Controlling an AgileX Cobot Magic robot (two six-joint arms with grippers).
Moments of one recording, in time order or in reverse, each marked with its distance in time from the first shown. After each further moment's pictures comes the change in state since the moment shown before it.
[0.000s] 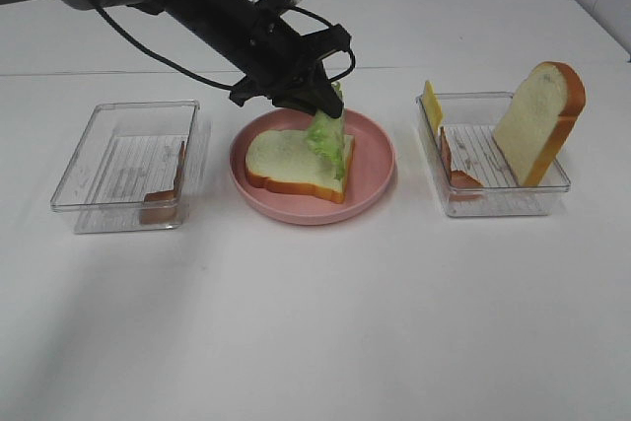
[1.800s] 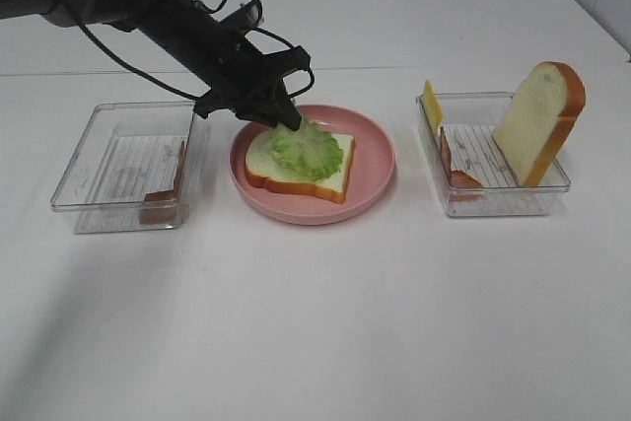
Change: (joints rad) left arm 0.074 0.054 0.000 0.069 -0.019 -0.031; right arm 0.000 0.000 0.000 0.000 0.000 0.000
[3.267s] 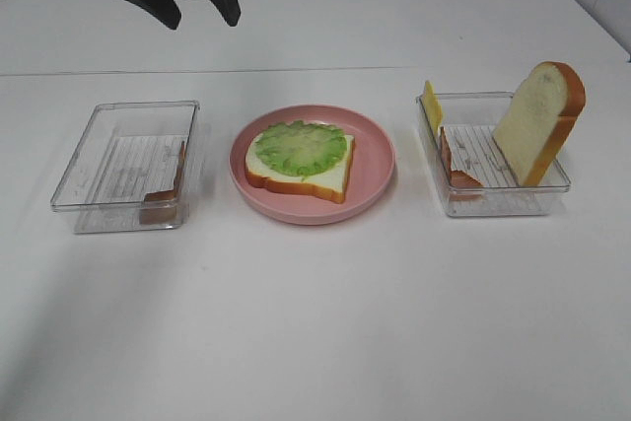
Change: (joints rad) left arm 0.007 -0.210 -0.230 0.533 0.286 -0.270; right arm 0.000 0.000 0.000 0.000 0.000 0.000
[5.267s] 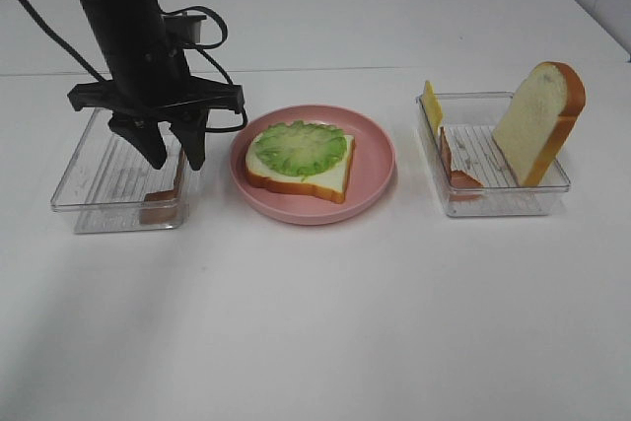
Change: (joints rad) left arm -0.070 -0.111 0.547 0.078 -0.064 -0.153; right arm 0.000 0.000 0.000 0.000 0.000 0.000
